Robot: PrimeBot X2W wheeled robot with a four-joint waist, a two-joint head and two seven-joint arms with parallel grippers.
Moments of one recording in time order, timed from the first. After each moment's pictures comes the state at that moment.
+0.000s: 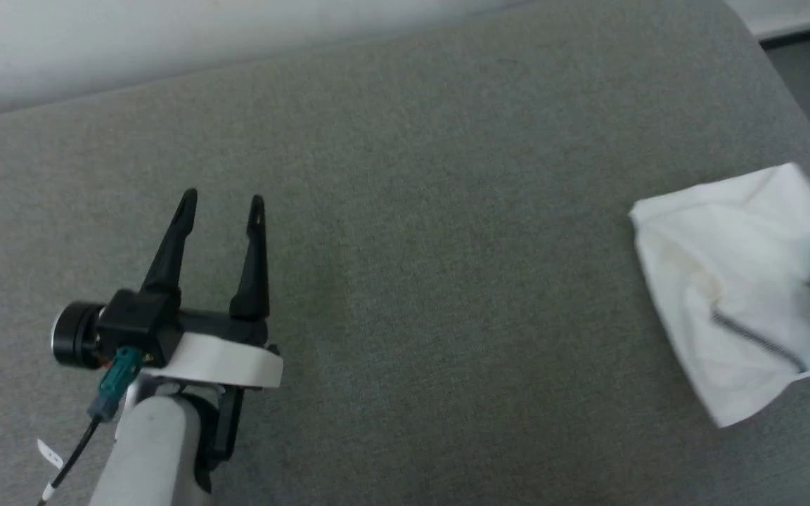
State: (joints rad) left arm -0.21 0.18 -0.14 -0.01 -0.18 0.04 -0.23; right arm -0.50 -0.63 0.31 0.58 0.43 0.13 0.47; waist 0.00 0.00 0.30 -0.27
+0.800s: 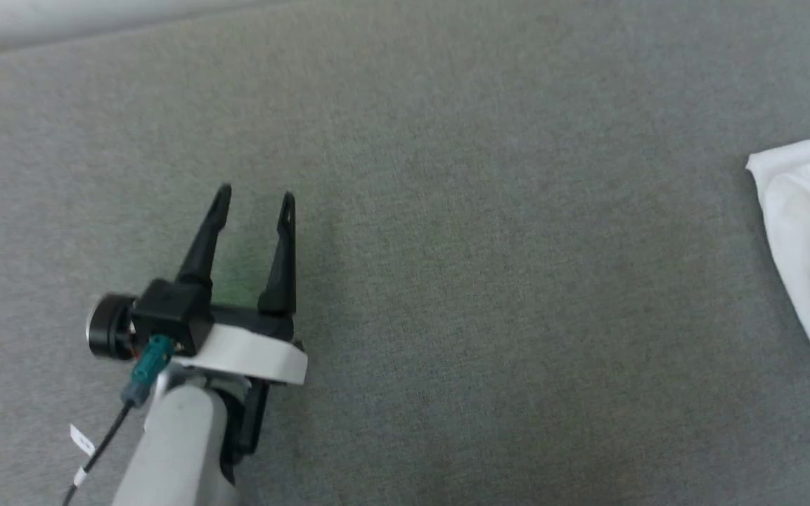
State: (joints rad) left arm -0.28 0.15 -0.19 0.07 -0.18 0.03 -0.25; right arm -0.57 -0.61 -0.10 1.04 0.15 0.13 -0.12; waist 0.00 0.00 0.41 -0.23
